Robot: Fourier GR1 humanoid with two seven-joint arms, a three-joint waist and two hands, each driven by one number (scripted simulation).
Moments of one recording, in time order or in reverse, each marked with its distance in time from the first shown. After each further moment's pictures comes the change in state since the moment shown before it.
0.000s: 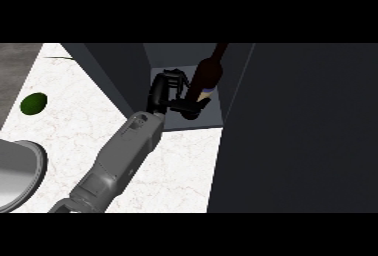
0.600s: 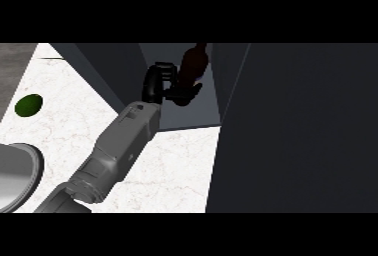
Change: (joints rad) left arm -0.132 0.008 0.103 0.213 0.066 -0.011 -0.038; right arm 0.048 0.001 0.012 0.005 -0.014 0.026 -0.058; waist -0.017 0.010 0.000
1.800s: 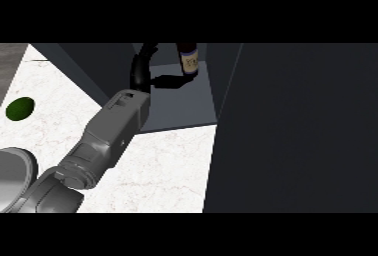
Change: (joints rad) left arm -0.120 0.057 0.036 0.170 -0.042 0.110 -0.106; right arm 0.041 0.000 0.022 0.008 -0.018 0.057 -0.097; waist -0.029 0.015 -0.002
